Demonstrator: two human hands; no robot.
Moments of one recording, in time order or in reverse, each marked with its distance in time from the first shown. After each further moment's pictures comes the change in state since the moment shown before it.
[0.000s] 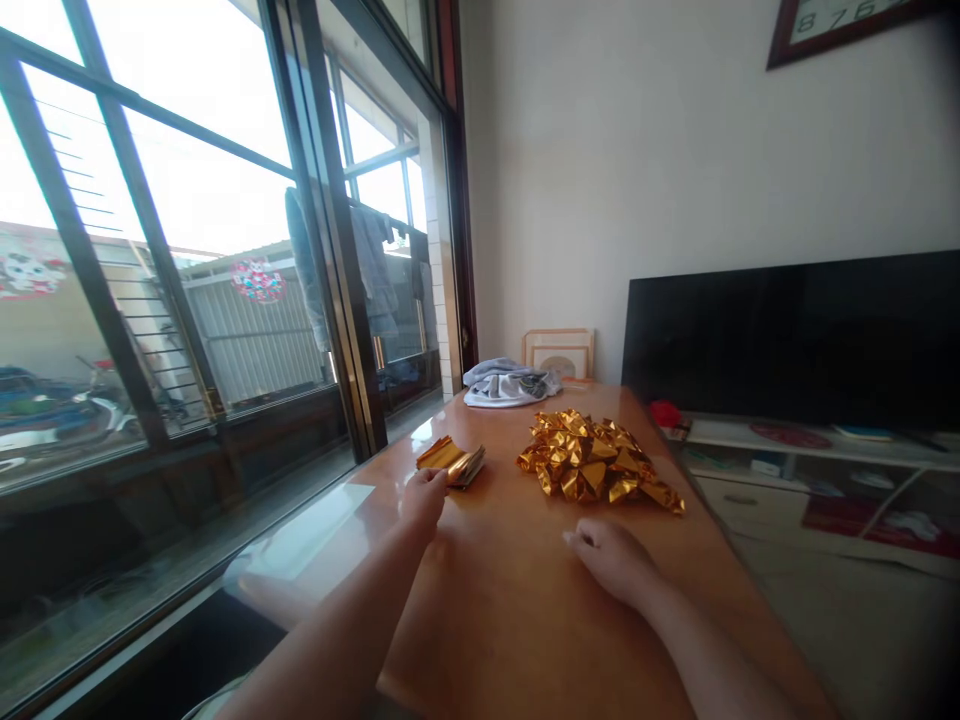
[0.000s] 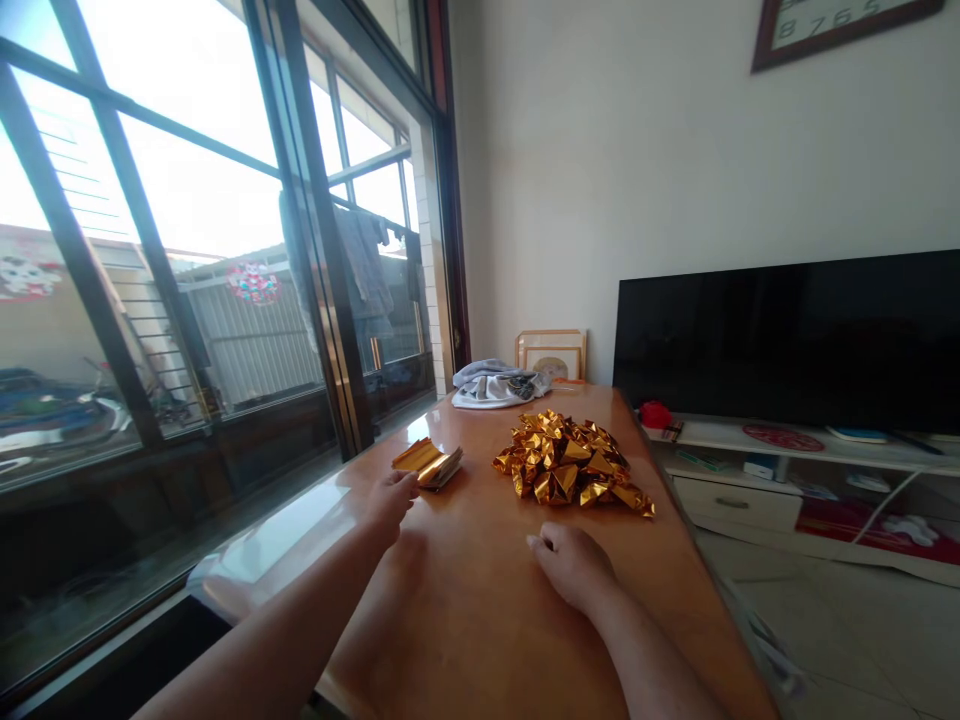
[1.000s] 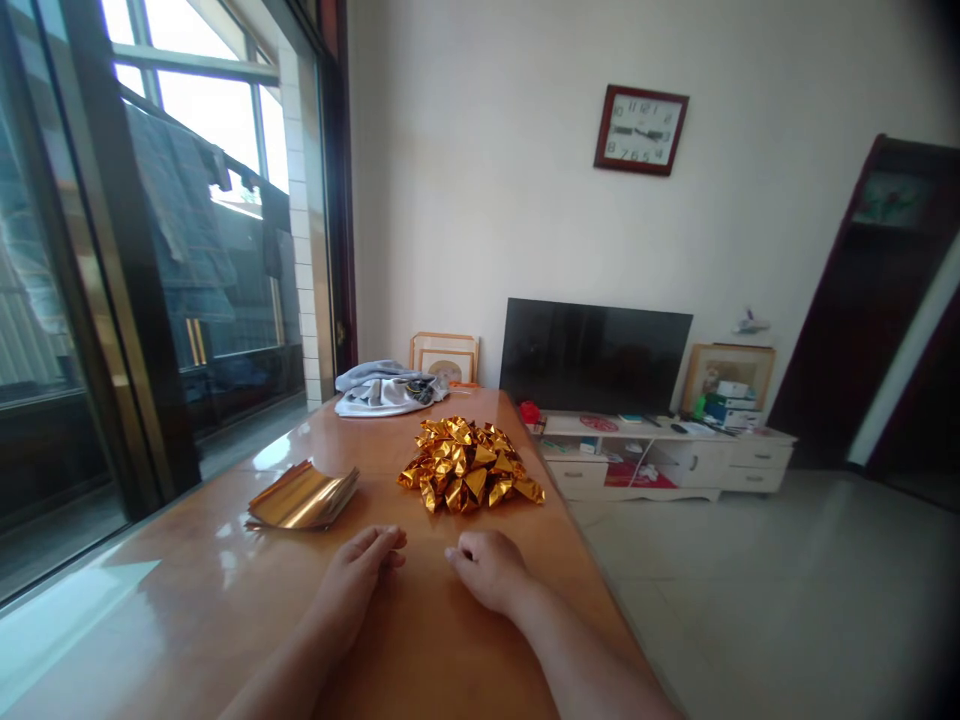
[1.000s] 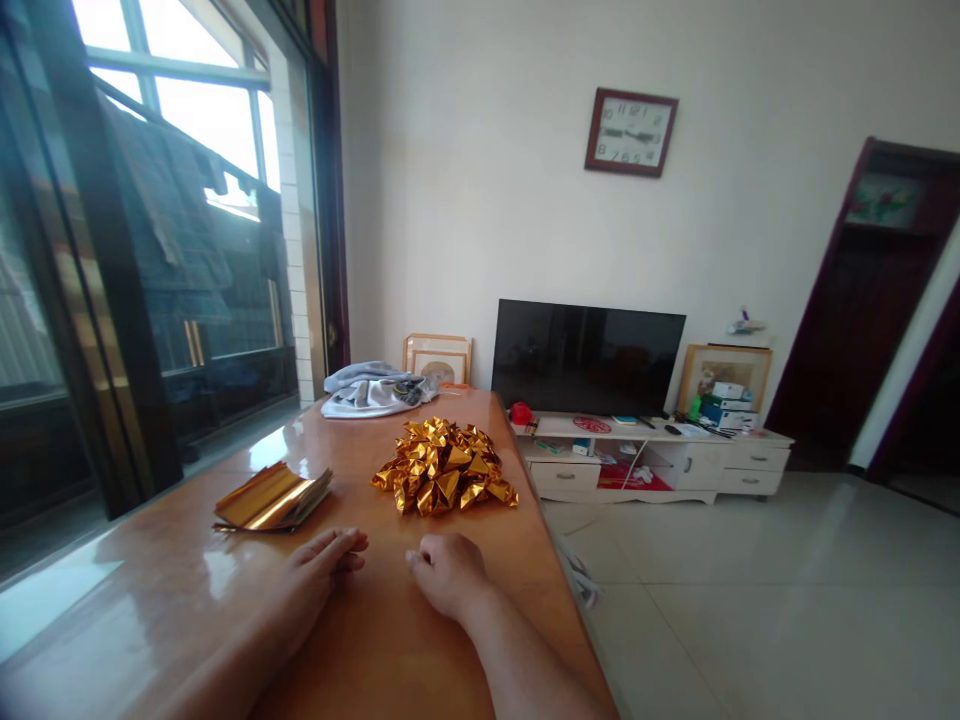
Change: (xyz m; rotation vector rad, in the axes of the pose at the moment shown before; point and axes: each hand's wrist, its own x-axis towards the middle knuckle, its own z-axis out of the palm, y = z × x) left_hand -0.070 -0.002 0.071 -0.378 -0.649 -0.041; right_hand -0.003 -0.021 -0.011 0.017 0.092 0.117
